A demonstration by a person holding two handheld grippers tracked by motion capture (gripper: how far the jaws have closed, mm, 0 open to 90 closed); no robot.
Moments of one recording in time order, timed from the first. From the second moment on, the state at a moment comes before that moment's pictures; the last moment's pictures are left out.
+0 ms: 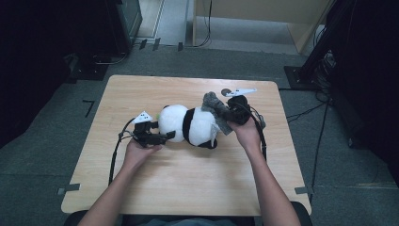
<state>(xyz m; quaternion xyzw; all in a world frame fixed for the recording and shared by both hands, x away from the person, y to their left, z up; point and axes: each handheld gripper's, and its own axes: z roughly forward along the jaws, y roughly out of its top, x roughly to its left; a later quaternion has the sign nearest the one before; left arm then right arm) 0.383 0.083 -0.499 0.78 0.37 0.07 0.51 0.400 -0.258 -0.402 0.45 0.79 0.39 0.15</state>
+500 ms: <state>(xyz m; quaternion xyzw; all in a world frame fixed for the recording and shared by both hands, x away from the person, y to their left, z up) 0.376 0.080 -0.494 0.79 0.37 0.09 0.49 0.402 -0.269 -0.402 0.48 0.77 0.39 0.17</state>
